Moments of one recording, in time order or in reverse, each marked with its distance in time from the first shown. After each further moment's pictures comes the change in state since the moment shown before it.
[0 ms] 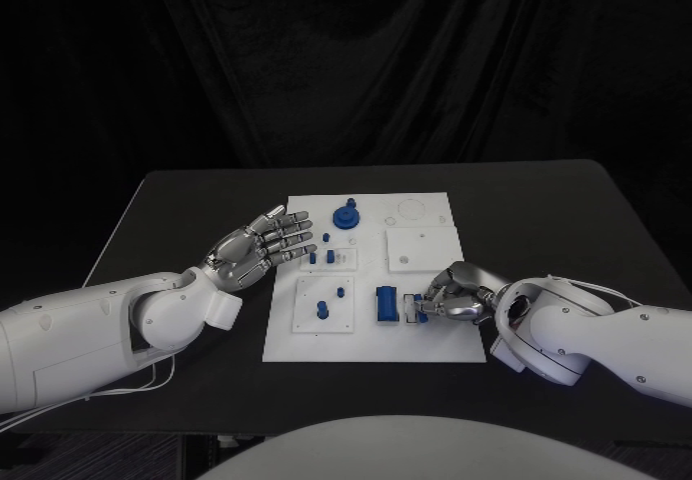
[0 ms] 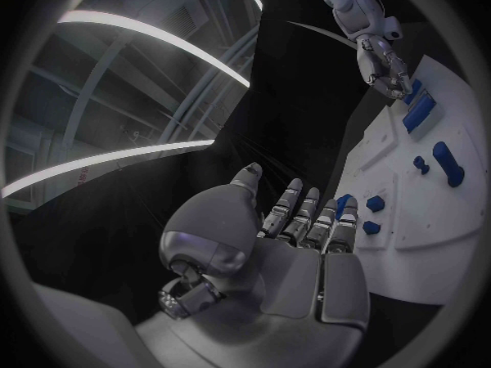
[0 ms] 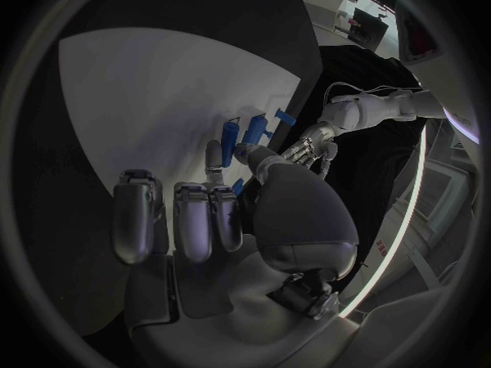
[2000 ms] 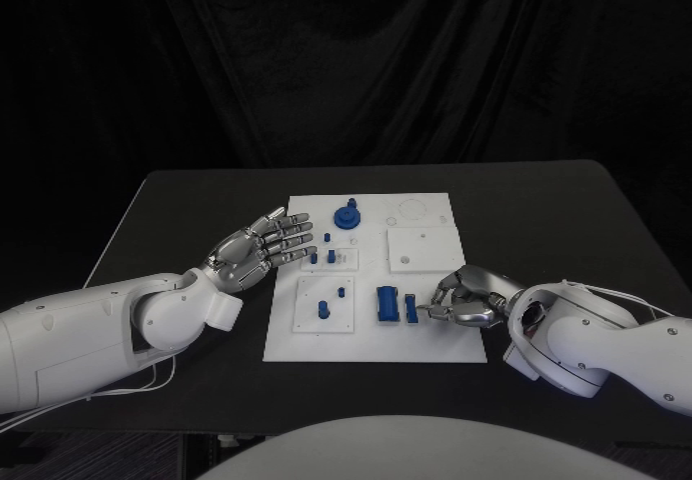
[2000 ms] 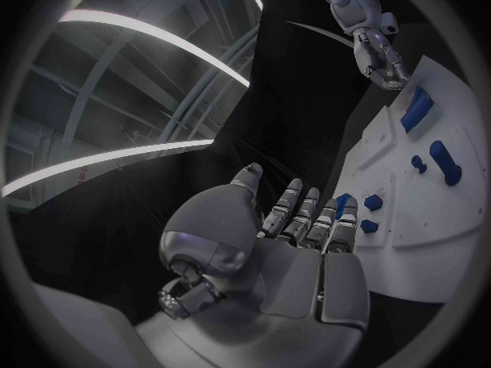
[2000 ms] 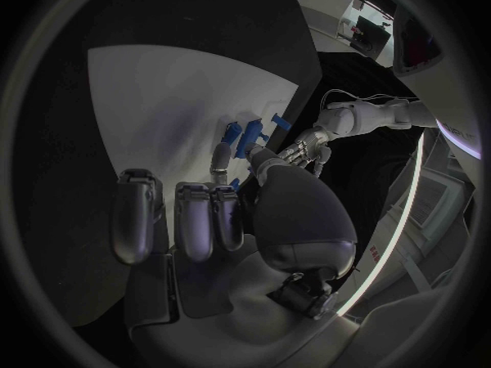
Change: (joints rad) left arm -0.007 -0.001 0.000 -0.006 0.000 0.008 0.000; left_hand 0.000 0.000 0.003 -0.003 0.000 0.000 0.000 0.000 0.000 0.000 0.000 0.000 0.000 0.004 0.004 0.000 0.000 0.000 0.000 0.000 0.000 0.001; right arm 0.000 -0.063 -0.001 0.063 -0.069 0.008 -0.004; right_hand -0.069 0.025 -0.163 0.096 -0.298 -0.048 -0.037 0.233 0.183 -0.001 -0.021 0.000 0.000 0.001 -0.011 -0.004 0.000 0.000 0.002 -0.009 -0.016 0.000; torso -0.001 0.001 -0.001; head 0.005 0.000
